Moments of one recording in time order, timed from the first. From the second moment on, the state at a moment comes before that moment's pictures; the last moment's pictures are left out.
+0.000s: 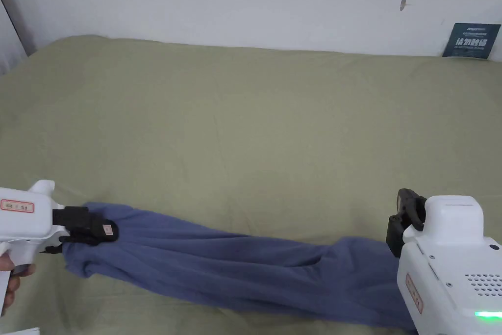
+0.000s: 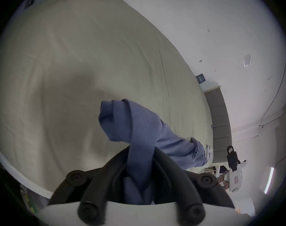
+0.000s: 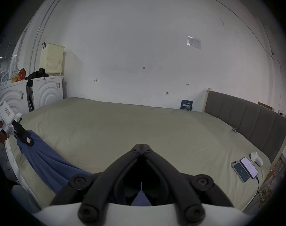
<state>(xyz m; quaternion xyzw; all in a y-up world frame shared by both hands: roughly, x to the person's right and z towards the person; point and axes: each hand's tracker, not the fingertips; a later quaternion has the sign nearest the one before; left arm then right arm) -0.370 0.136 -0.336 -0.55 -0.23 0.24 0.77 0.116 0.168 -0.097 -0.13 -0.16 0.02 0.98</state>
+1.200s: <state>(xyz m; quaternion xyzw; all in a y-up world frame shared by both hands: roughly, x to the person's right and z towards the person) -0.139 0.133 -0.293 -0.50 -0.36 0.11 0.78 0.134 0.164 -0.080 -0.14 -0.18 0.01 0.97</state>
